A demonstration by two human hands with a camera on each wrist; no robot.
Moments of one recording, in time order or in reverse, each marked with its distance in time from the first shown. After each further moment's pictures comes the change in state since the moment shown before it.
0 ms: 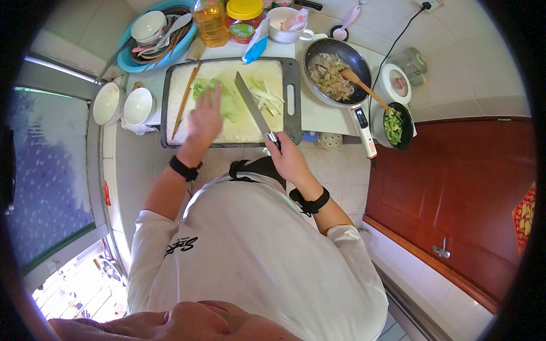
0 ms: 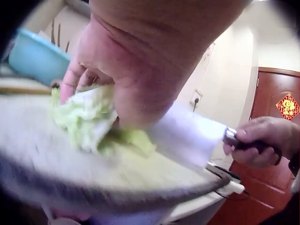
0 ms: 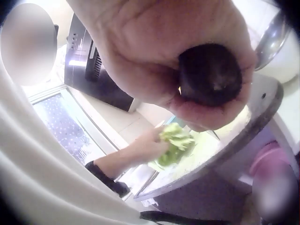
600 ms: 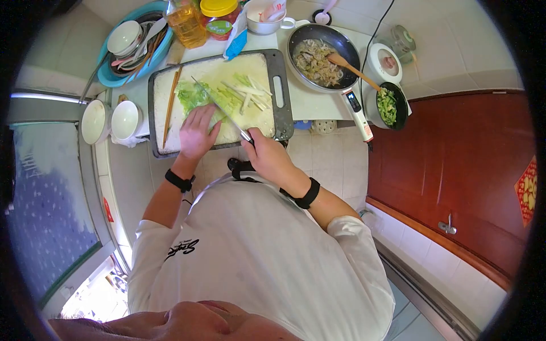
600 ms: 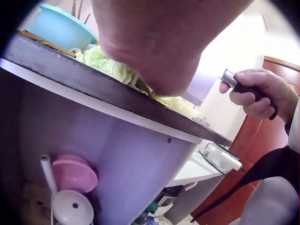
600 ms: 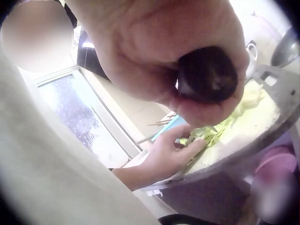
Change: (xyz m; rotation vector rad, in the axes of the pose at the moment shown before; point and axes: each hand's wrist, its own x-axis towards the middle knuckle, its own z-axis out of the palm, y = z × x) left_hand -0.027 0.001 0.024 -0.488 0.238 0.232; right_hand -0.002 -0.043 0.013 -0.157 -0.019 -0.121
